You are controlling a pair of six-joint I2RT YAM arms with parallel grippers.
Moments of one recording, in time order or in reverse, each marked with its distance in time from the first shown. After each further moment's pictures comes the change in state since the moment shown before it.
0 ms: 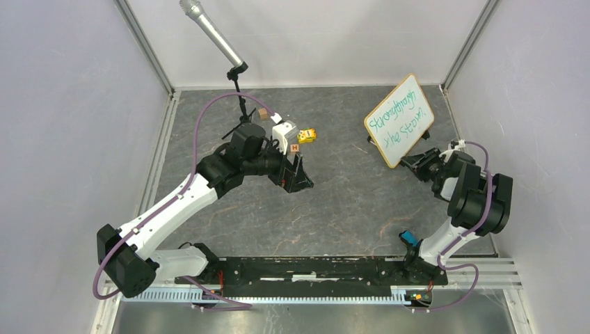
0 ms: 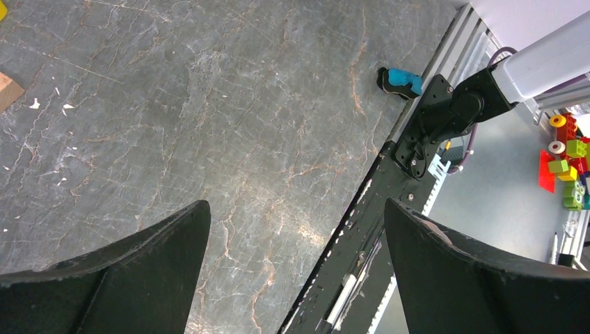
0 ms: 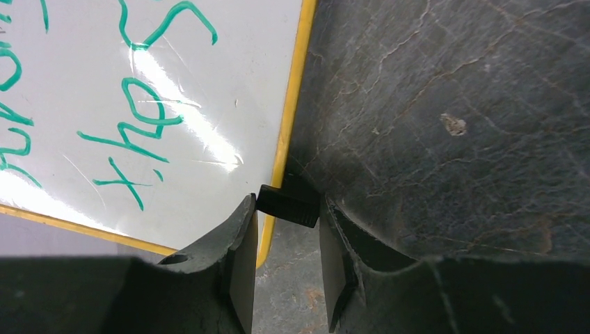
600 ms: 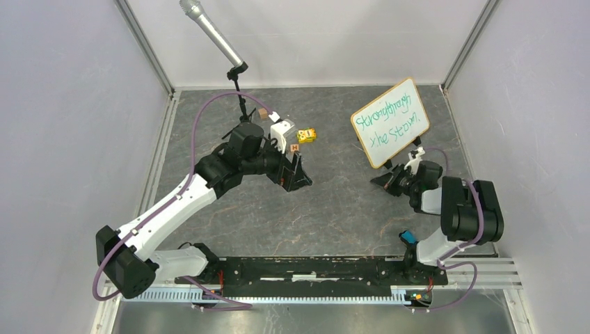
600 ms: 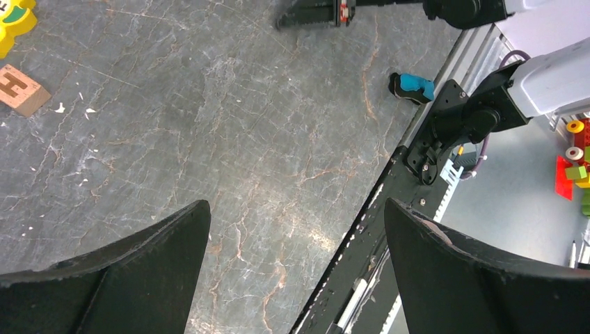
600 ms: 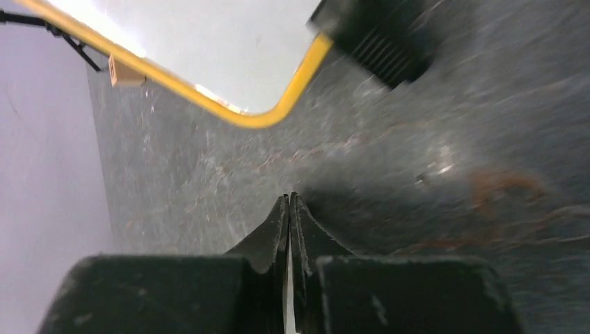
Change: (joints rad) left arm 0.006 -0.004 0.000 0.002 -0.026 0.022; right arm 0.260 -0.103 -0.192 0.022 -0.032 -0.059
